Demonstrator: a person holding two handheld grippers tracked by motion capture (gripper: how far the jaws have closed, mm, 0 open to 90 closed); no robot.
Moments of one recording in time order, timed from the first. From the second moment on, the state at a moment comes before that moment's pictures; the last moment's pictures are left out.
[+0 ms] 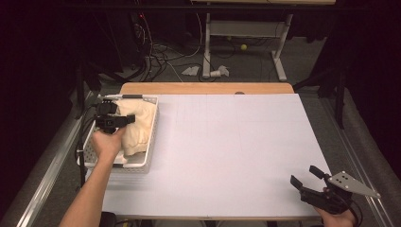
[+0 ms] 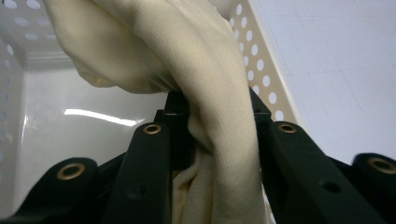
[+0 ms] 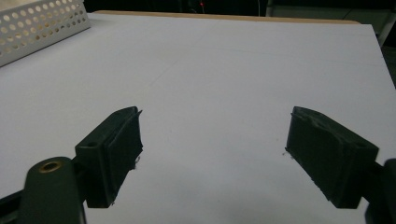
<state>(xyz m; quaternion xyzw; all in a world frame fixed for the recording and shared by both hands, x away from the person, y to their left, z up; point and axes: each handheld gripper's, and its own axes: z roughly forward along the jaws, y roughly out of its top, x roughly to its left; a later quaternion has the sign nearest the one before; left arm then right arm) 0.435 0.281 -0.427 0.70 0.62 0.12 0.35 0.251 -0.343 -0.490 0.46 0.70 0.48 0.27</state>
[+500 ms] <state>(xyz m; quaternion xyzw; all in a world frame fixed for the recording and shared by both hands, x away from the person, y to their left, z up) 0.434 0.285 -0.425 0.68 0.63 0.13 0.34 0.251 -0.343 -0.490 0.45 0.70 0.48 0.27</state>
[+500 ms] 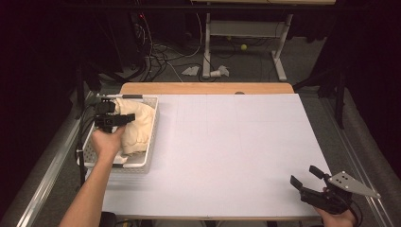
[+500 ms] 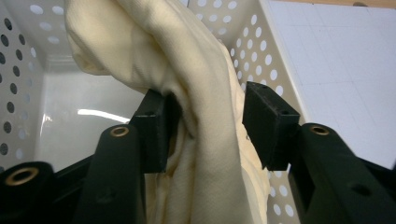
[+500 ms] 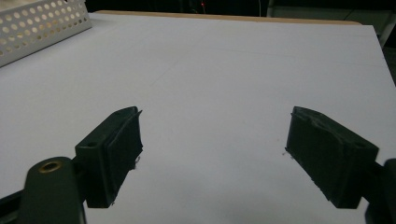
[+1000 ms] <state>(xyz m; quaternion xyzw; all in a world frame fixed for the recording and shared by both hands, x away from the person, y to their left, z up) 0.430 0.285 -0.421 0.68 0.63 0.15 0.33 0.251 -0.343 -0.490 0.45 0.70 0.48 0.27</state>
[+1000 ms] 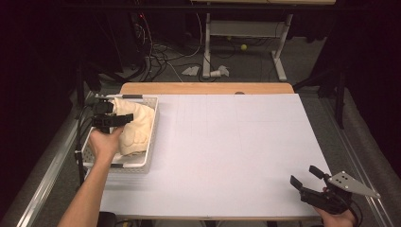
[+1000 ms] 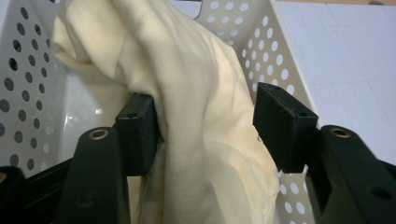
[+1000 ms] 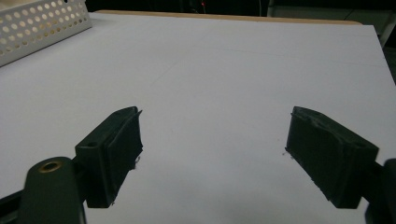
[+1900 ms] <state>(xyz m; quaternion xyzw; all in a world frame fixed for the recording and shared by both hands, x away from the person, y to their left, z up) 0.407 0.296 -0.404 0.68 0.62 0.18 0.36 0.251 -0.343 -0.490 0.46 0.70 0.48 0.27</state>
